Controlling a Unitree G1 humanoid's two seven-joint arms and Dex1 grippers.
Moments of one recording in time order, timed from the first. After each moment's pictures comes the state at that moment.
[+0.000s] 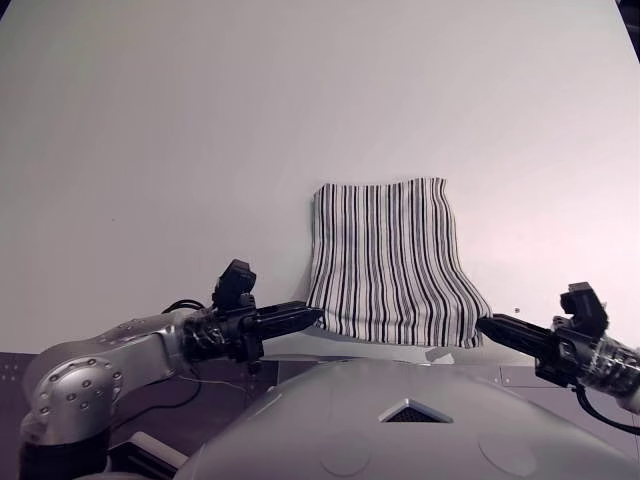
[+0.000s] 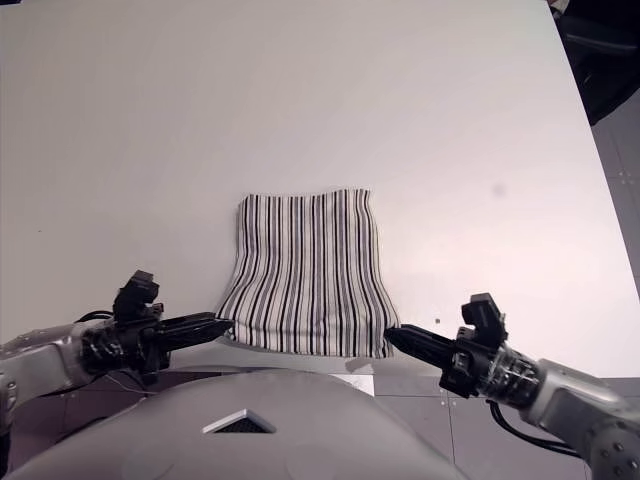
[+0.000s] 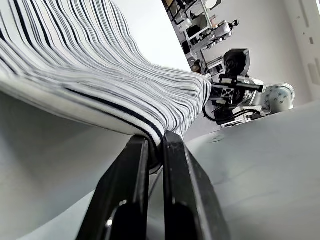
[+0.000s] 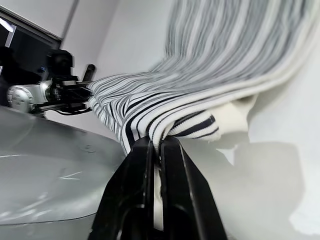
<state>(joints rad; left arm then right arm) 0.56 0.72 0.31 -0.72 -1.40 1.17 -0.58 0.85 -0.73 -0.59 -0.74 1.26 1.08 0.83</state>
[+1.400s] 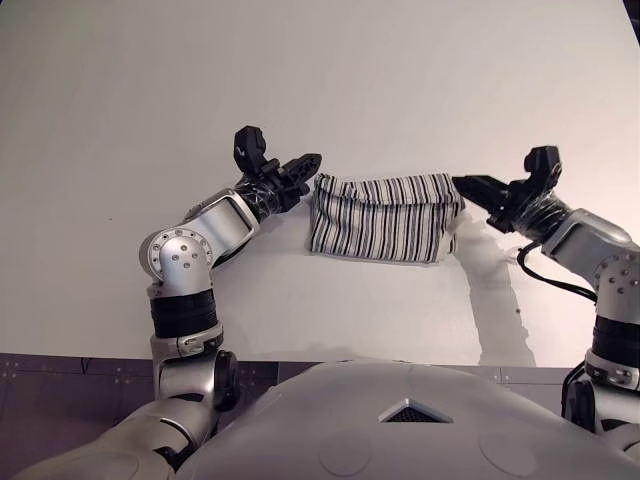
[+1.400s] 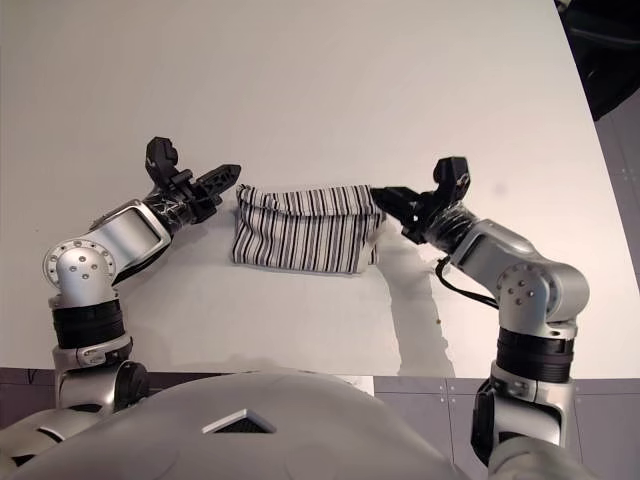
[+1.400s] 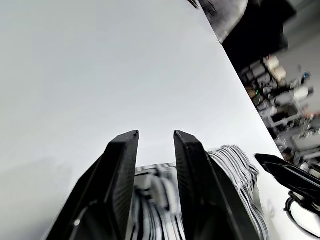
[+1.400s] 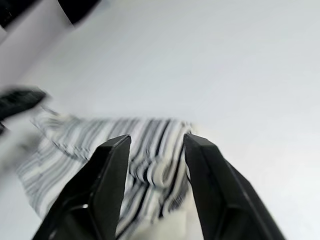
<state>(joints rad) -0.12 0.29 0.07 -0.28 -0.91 0.96 -0.08 0.03 -0.54 -0.09 -0.29 0.77 0.87 0.38</state>
